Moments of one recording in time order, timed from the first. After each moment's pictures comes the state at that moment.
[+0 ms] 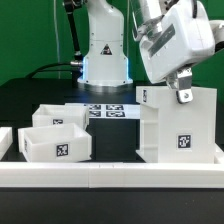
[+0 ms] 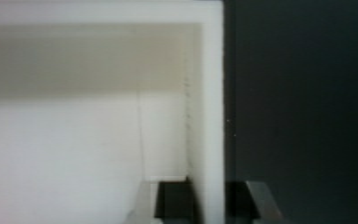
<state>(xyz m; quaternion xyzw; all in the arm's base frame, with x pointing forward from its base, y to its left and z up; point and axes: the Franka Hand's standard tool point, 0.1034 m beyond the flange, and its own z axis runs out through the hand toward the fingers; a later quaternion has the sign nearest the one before) 0.624 0.083 0.117 -0.73 0.65 -0.06 0.20</state>
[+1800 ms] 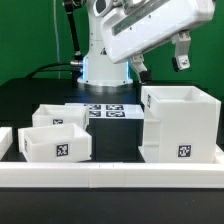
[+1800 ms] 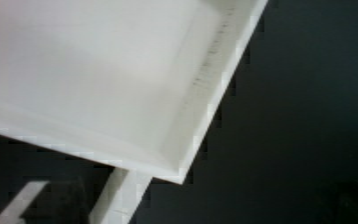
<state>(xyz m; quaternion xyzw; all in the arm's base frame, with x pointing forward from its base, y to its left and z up) 0.616 0.049 0.154 -0.86 0.47 -0.08 0.20</state>
